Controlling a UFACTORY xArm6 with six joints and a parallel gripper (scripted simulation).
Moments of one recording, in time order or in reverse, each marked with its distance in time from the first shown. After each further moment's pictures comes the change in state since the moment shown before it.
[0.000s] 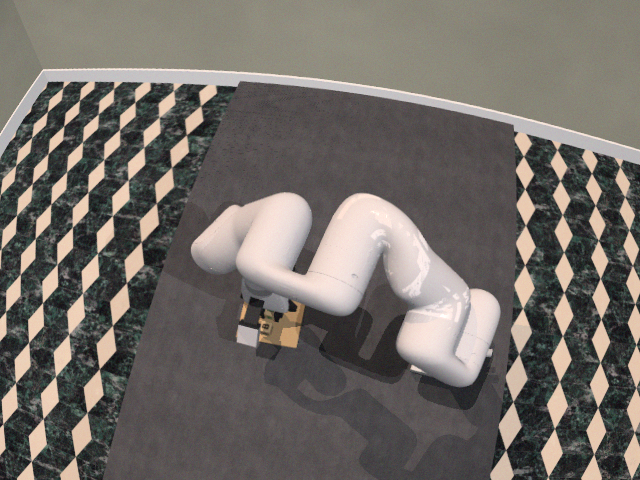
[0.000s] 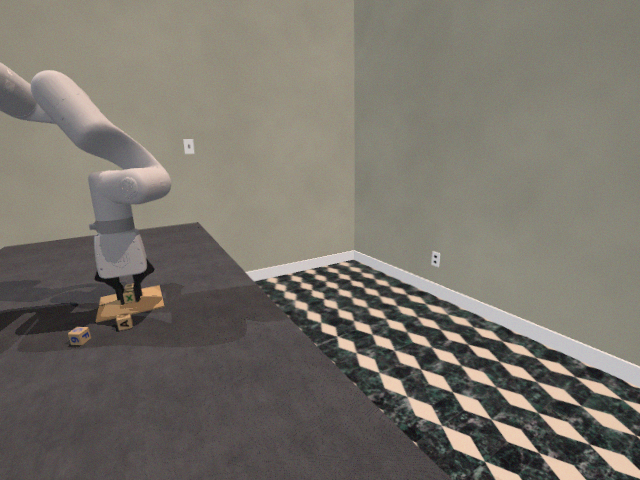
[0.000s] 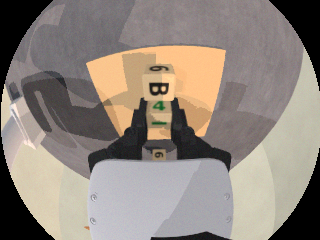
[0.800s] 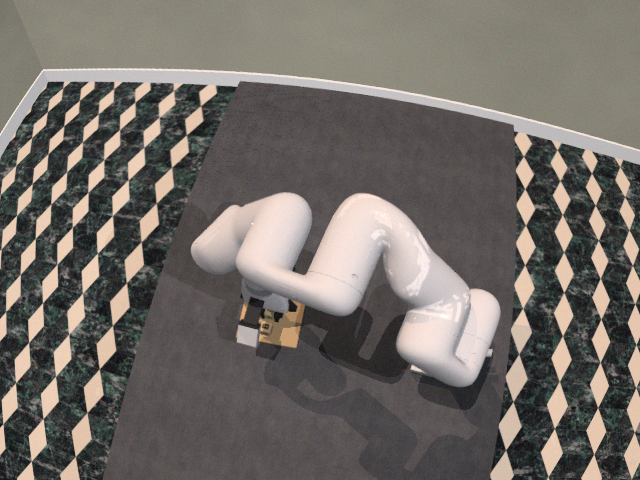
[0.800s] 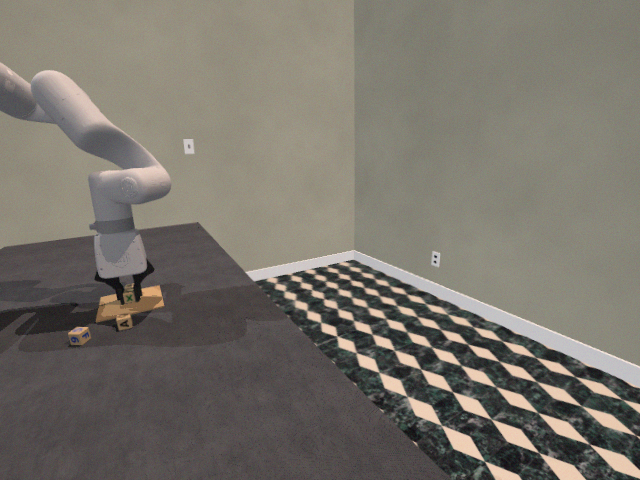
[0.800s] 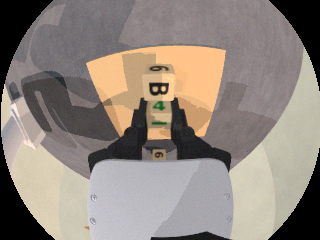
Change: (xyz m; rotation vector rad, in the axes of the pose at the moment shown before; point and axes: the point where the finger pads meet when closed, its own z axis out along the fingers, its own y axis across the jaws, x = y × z) arm 0.000 0.000 0.000 0.000 0.000 0.000
